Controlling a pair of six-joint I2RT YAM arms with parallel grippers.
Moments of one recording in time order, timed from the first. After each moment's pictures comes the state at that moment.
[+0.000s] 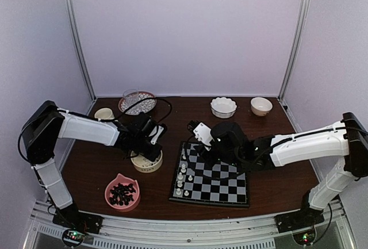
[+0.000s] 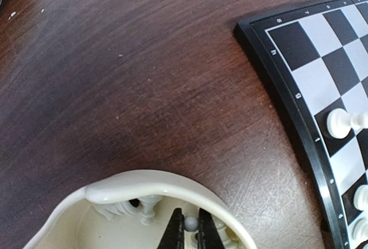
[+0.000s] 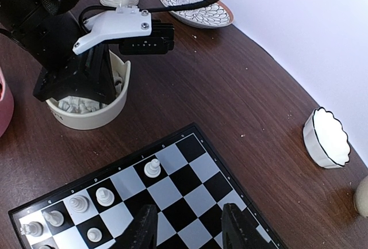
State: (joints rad) left arm -0.76 1.77 1.00 -0.21 -0.06 -0.15; right arm 1.09 1.54 0.92 0.07 0.41 -0.08
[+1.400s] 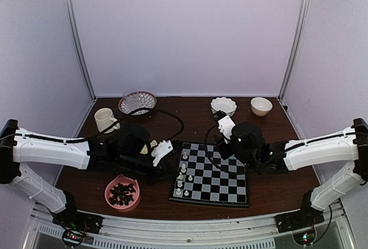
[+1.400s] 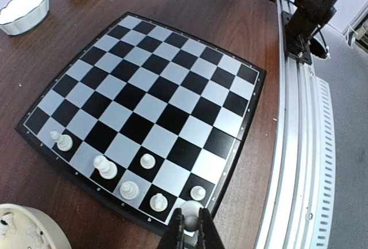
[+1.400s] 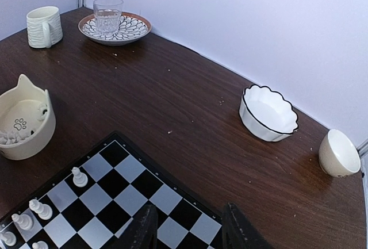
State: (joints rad) left arm -1.05 1.37 0.78 -0.06 0.28 0.00; right arm 1.01 1.40 0.72 0.26 0.59 0.00
